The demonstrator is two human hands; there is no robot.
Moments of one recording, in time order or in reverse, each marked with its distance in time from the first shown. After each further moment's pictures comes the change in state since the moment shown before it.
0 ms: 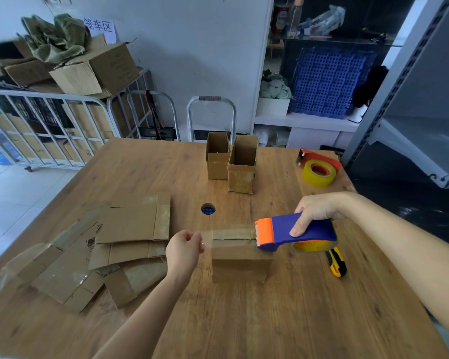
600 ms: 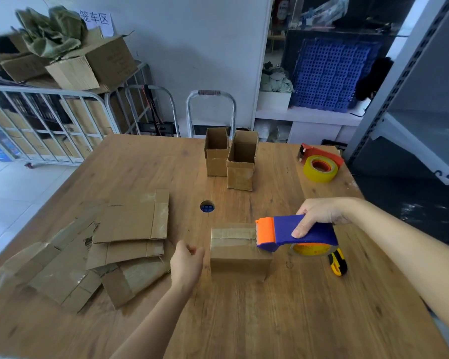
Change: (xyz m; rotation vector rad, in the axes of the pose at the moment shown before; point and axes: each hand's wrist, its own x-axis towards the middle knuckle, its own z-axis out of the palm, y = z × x) left_hand -0.003 -0.030 0.017 0.106 -0.006 -0.100; right_hand 0.007 0.016 0.004 0.108 -0.037 -0.043
